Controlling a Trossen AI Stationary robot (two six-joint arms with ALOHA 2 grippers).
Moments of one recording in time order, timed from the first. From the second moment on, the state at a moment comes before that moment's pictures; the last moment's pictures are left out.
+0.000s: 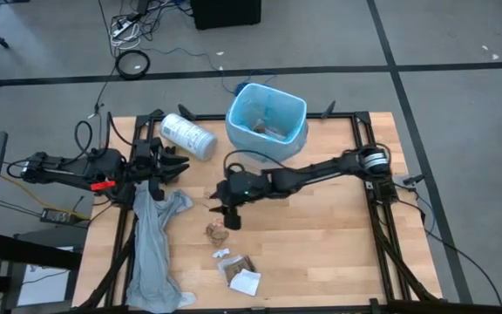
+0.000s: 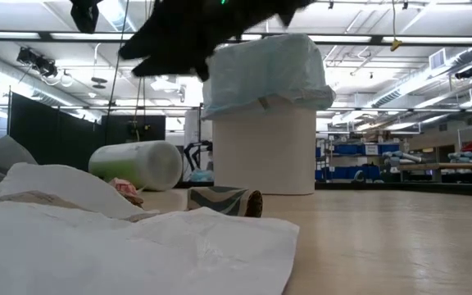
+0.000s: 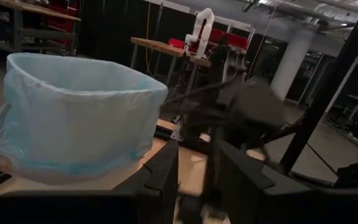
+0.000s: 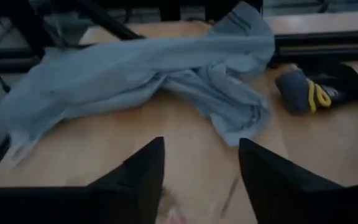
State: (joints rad) left arm -0.17 0.48 0.60 -0.07 -0.36 -0.29; right arm 0.10 2.05 1.59 -0.01 0.00 0.10
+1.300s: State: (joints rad) left arm -0.17 0.48 0.60 -0.10 -0.34 -0.30; right arm 0.04 2.32 1.59 0.00 0.14 0.18
